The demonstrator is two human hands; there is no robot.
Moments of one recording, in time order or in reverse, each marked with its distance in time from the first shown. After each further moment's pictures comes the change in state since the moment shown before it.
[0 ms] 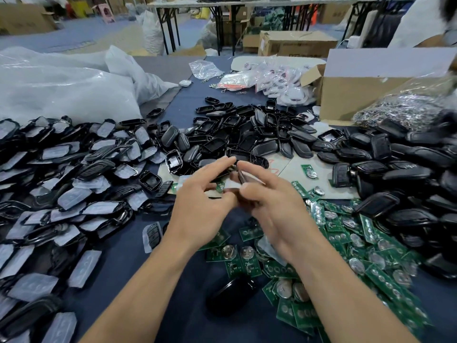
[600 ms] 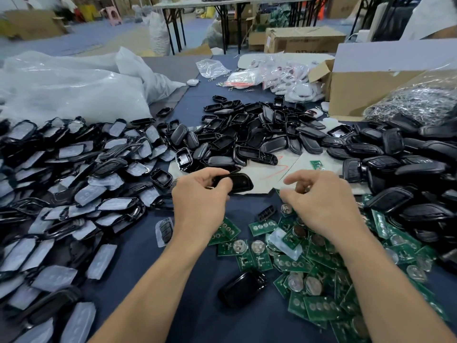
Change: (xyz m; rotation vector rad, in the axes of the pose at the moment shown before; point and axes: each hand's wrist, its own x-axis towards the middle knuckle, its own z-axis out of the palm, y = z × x) left_hand 0.000 -0.002 0.000 -0.065 0.277 -0.212; right_hand -0.002 -0.026 -0.049 -1.281 0.329 -0.181
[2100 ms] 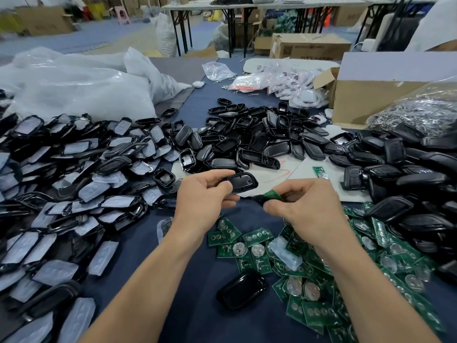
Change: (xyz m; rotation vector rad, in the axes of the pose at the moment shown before) left_hand 0.009 -0.002 -0.002 -0.202 -0.163 -0.143; right_hand -0.016 -0.023 0.006 0.456 -0.087 0.050
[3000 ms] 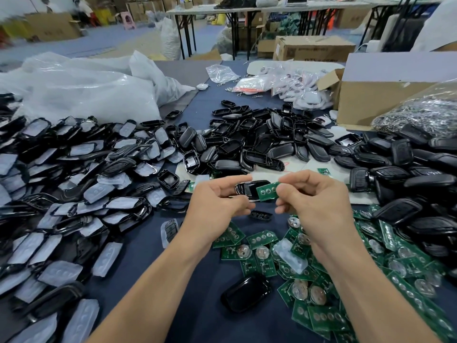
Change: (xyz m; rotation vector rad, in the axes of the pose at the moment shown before) left_hand -0.011 -0.001 0.003 -0.051 -0.199 0.014; right_hand 0.004 0.011 0.008 0.450 0.066 -0.076
